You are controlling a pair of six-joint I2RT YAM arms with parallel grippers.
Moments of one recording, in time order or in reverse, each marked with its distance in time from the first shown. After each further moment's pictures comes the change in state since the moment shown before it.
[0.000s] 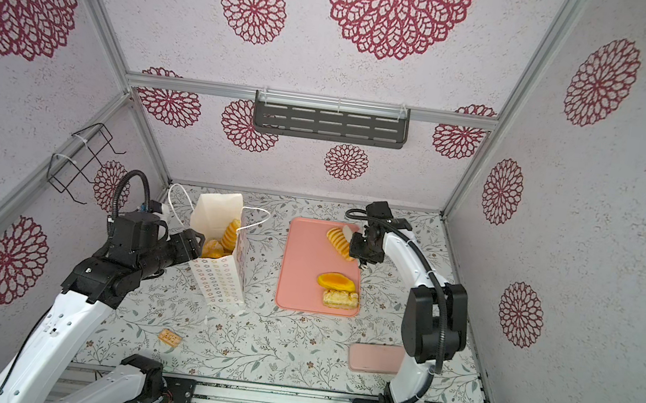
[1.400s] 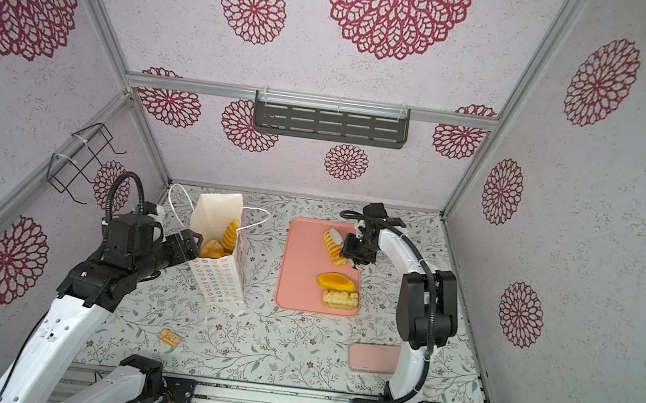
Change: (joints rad) left arm 0.031 -0.022 -0.014 0.000 0.018 0.001; right arm -0.005 0.050 -0.002 0.012 -0.170 -0.030
